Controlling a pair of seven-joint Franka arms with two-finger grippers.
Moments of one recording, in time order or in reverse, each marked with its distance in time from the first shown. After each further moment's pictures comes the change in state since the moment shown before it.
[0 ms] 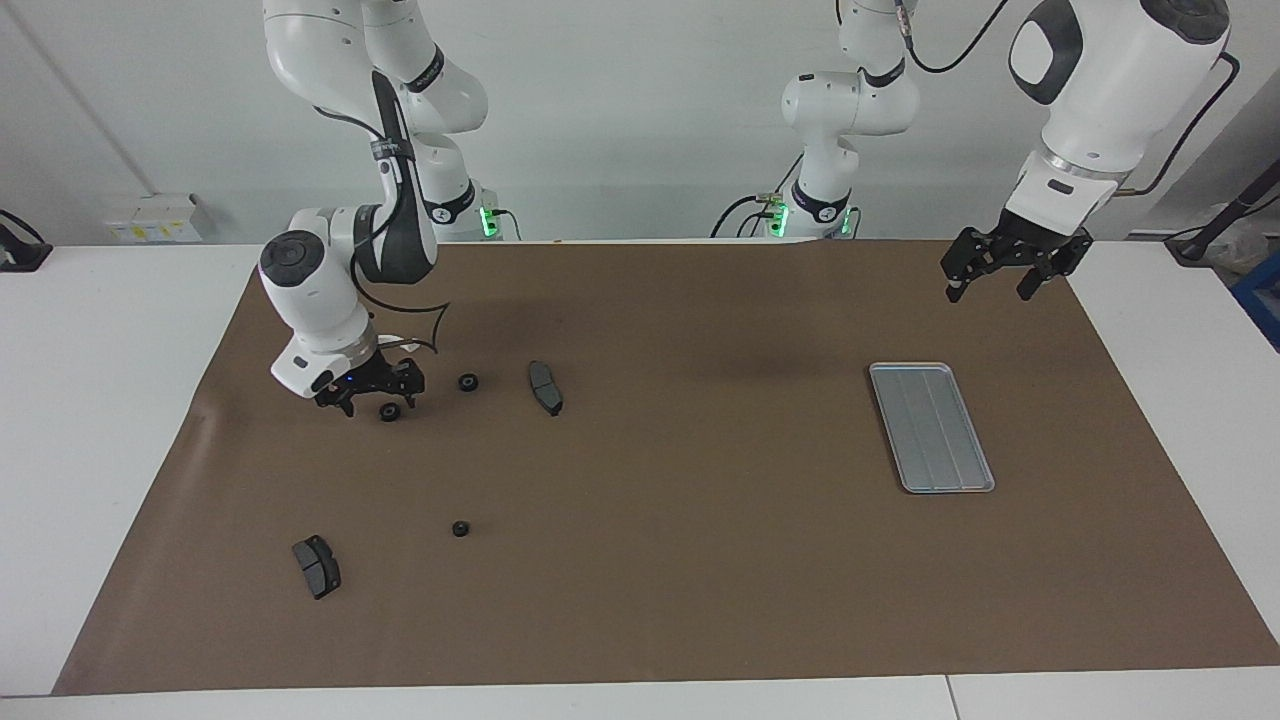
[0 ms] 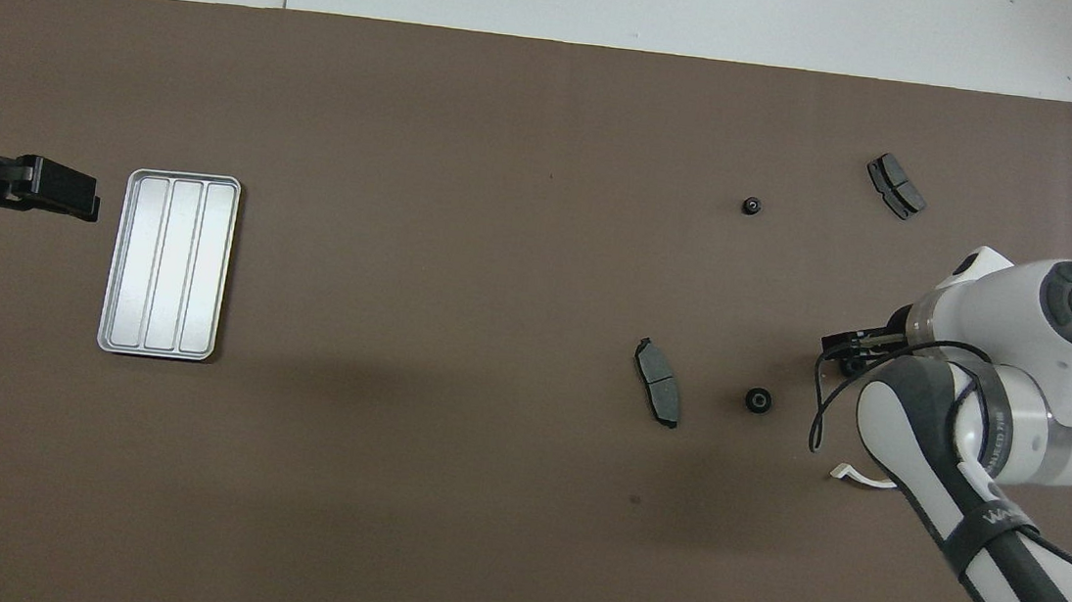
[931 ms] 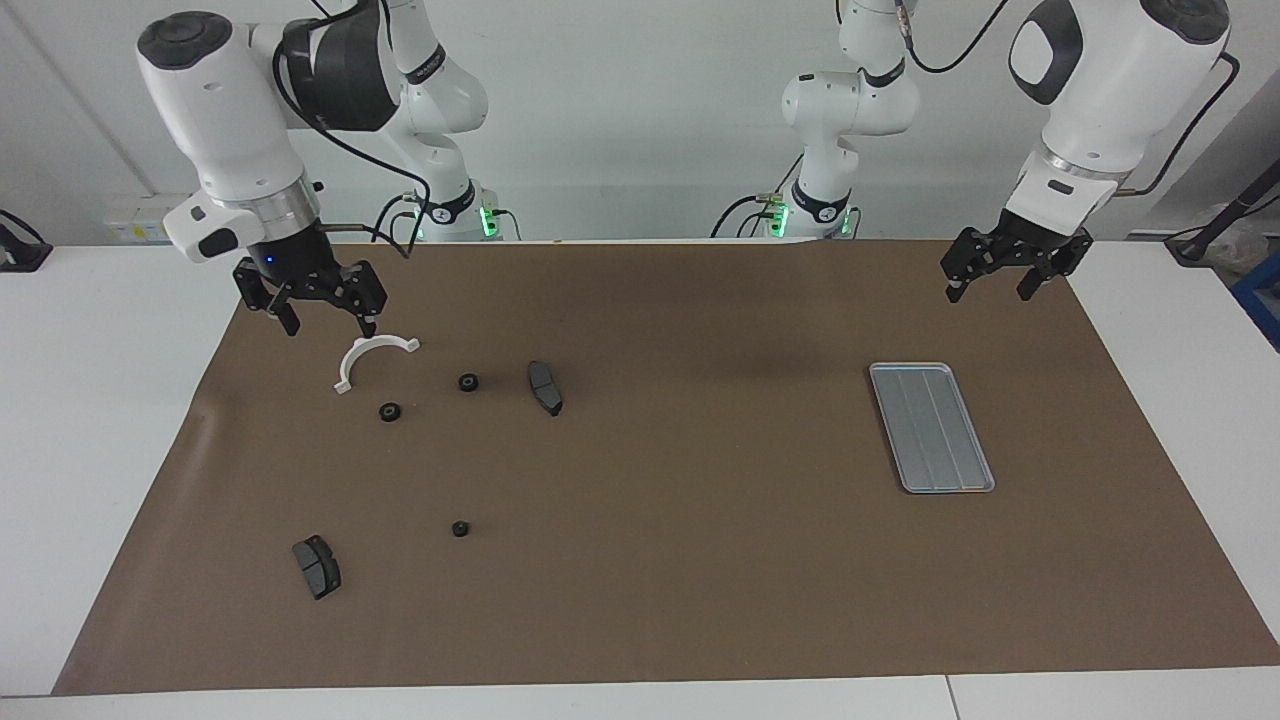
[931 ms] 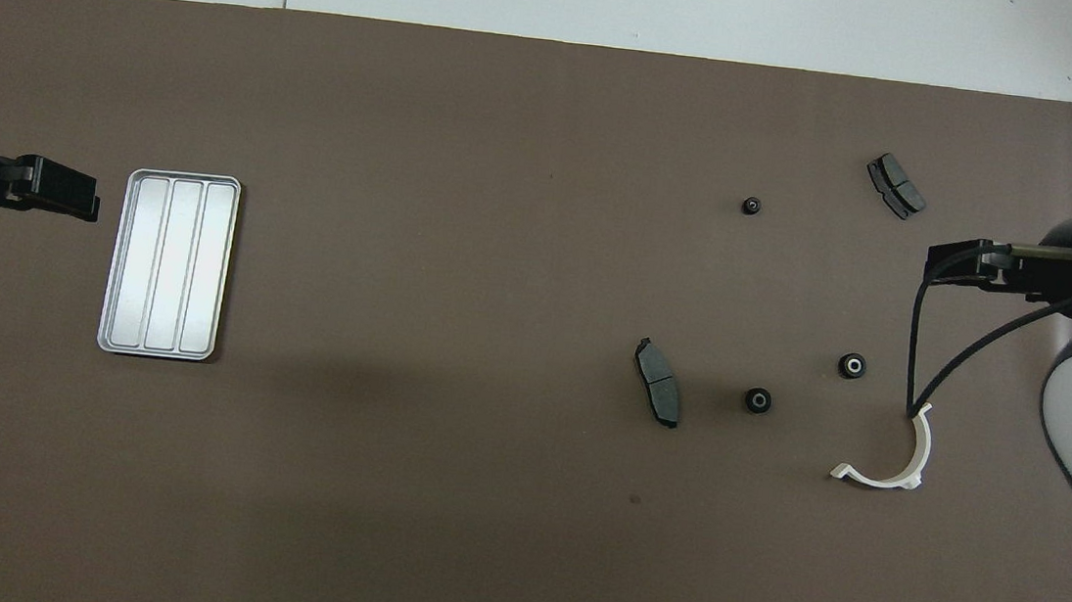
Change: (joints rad) left arm 0.000 0.000 0.000 0.000 0.000 0.000 0.000; right arm 0.001 -0.151 0.031 0.417 0.039 -0.484 0.162
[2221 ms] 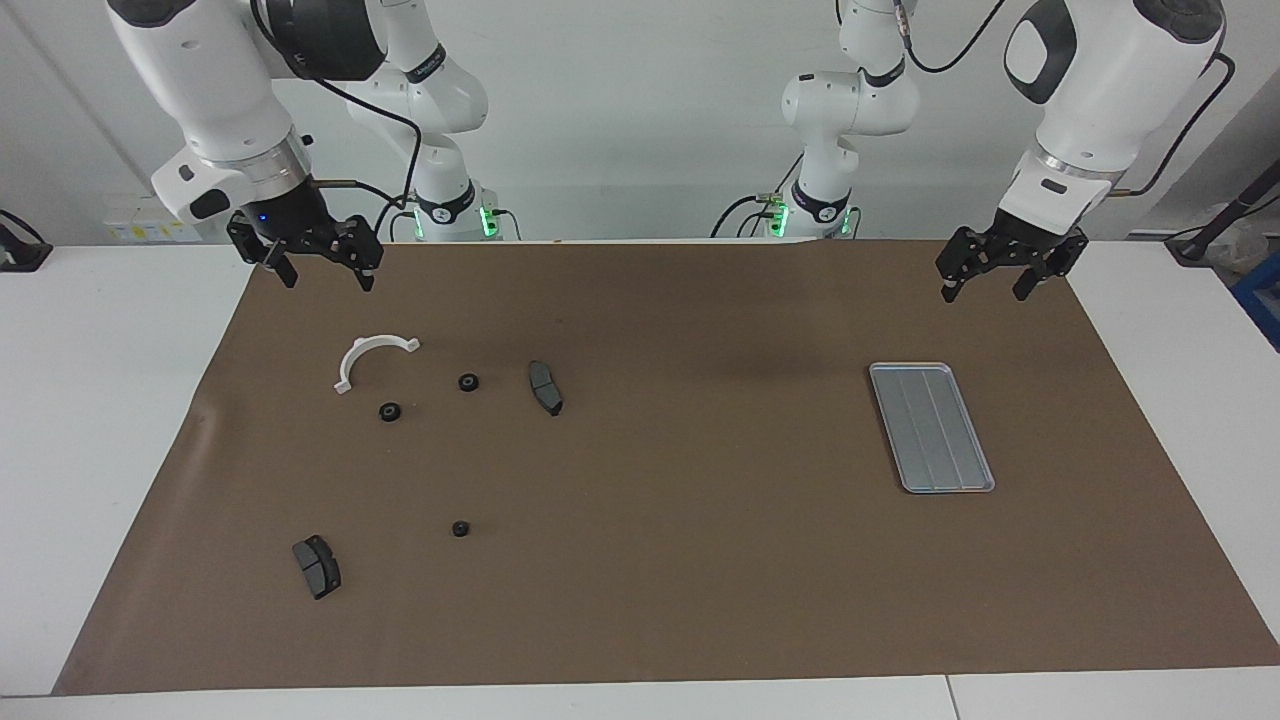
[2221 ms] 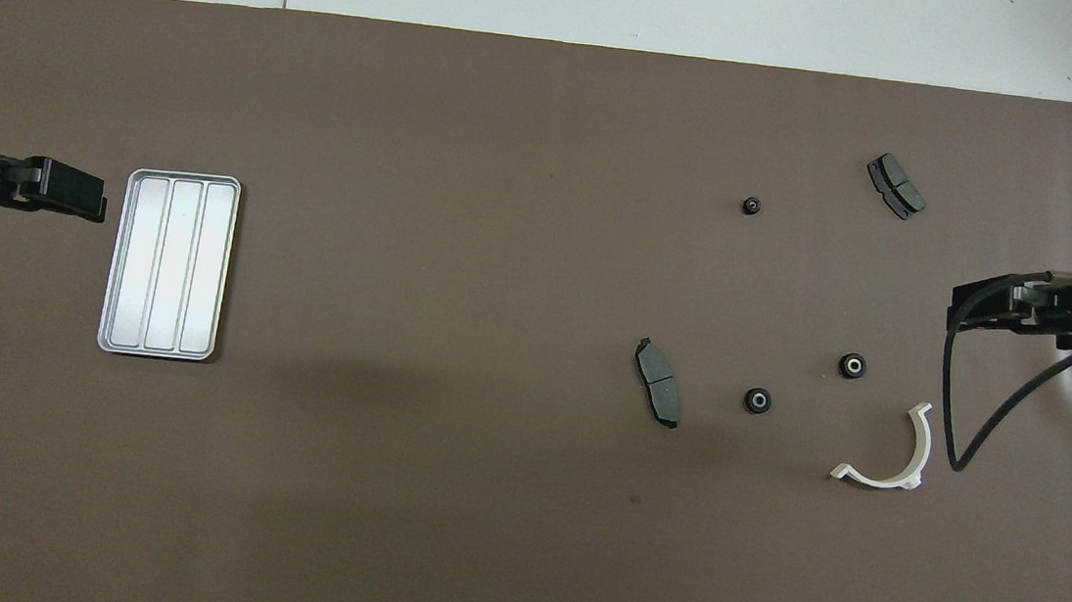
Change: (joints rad) left arm -0.002 0.000 -0.008 0.000 0.000 0.001 0.000; right arm 0.000 -0.018 0.000 0.058 0.001 -0.191 0.000
